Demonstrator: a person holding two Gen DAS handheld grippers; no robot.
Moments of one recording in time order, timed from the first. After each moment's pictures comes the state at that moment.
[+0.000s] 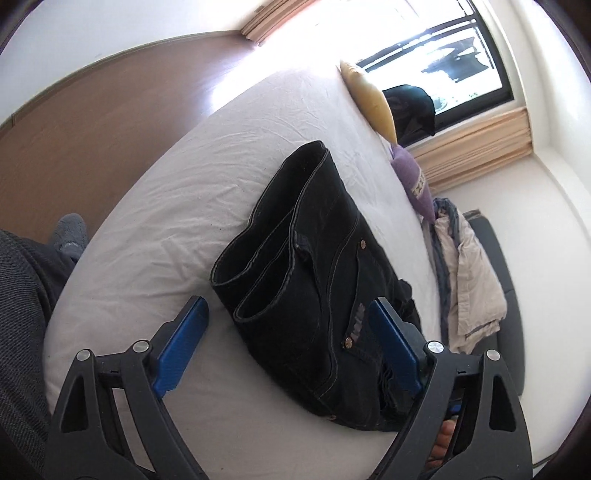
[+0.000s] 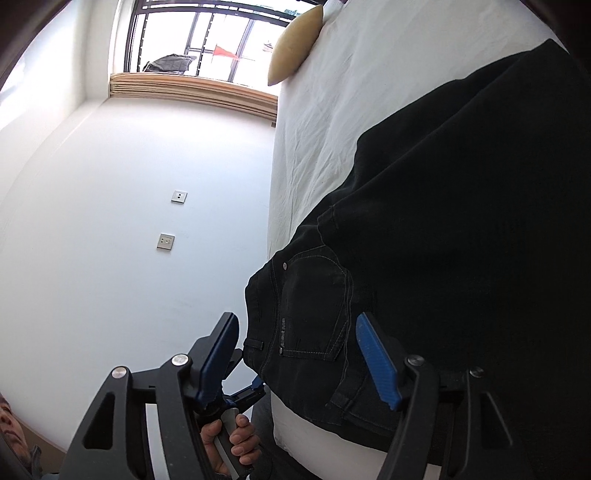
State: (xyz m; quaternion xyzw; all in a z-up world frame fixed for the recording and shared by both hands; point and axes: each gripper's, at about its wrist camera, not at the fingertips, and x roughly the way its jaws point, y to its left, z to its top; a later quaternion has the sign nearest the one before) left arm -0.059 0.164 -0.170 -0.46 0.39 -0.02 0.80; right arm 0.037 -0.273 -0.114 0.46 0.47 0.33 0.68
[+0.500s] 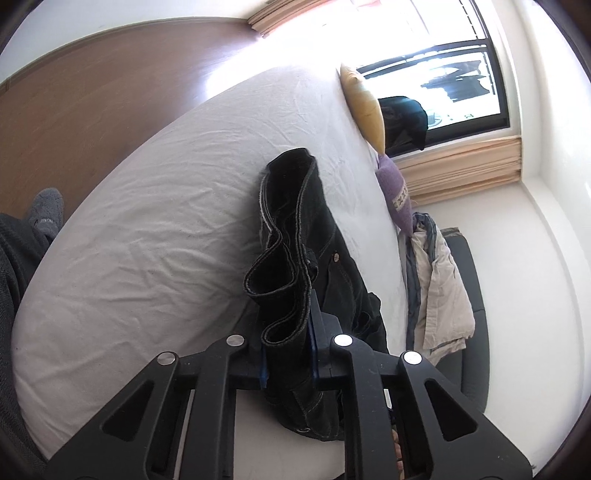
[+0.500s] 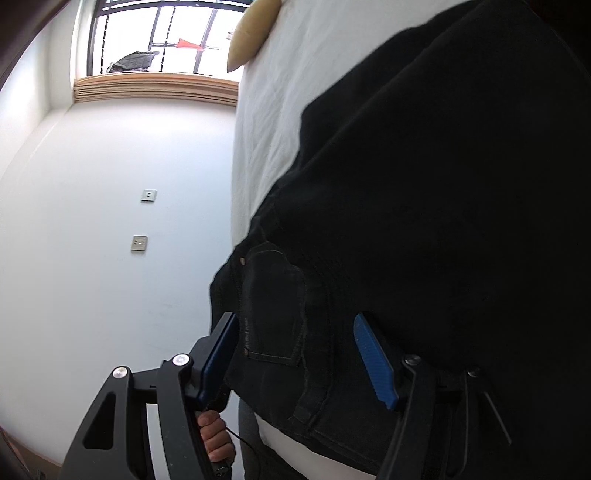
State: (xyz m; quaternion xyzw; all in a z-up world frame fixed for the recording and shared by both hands) left arm -0.035 0.164 -0.159 -0.51 0.37 -0.04 0.77; right arm 0.054 -0.258 -0.148 0.43 0.55 0.27 0.66
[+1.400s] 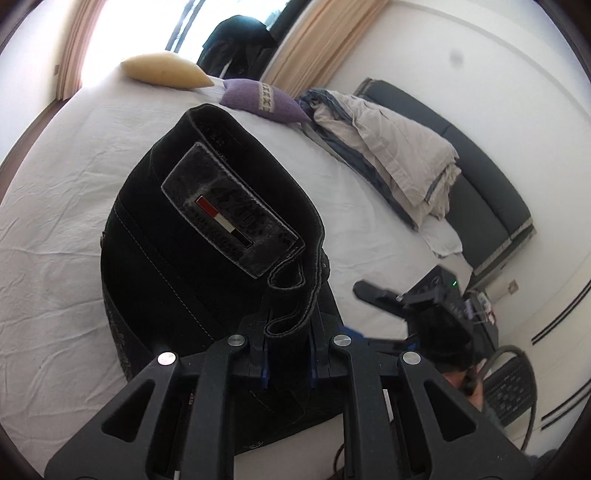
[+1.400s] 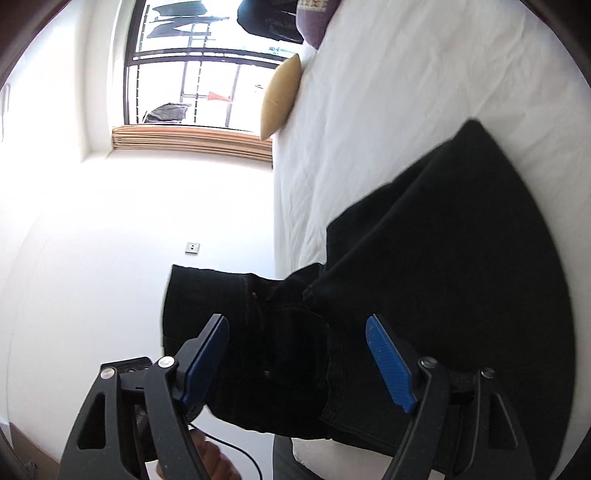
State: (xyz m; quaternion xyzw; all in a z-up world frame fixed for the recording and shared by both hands) left arm 0.040 -0.148 -0.002 -0.16 0.40 -0.25 0.87; right arm 0.027 -0.396 -0.094 0.51 0.41 0.30 0.69
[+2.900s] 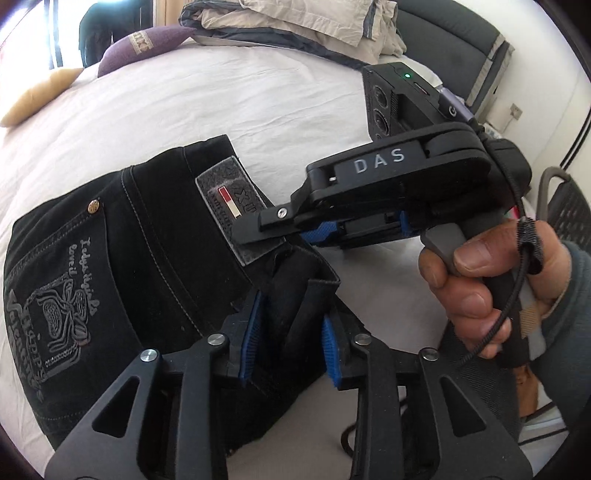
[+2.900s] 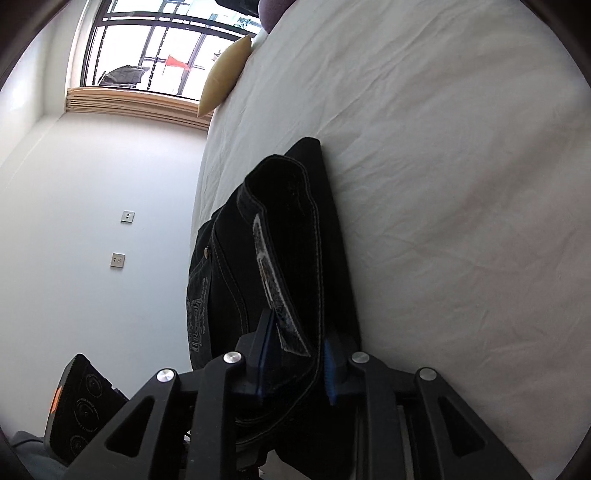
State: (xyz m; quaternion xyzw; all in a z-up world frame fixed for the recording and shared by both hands) left arm -0.007 -0.344 -0.129 0.08 0.48 -0.35 0.80; right arm 0.029 -0.433 -0.141 0.41 0.51 0.22 0.72
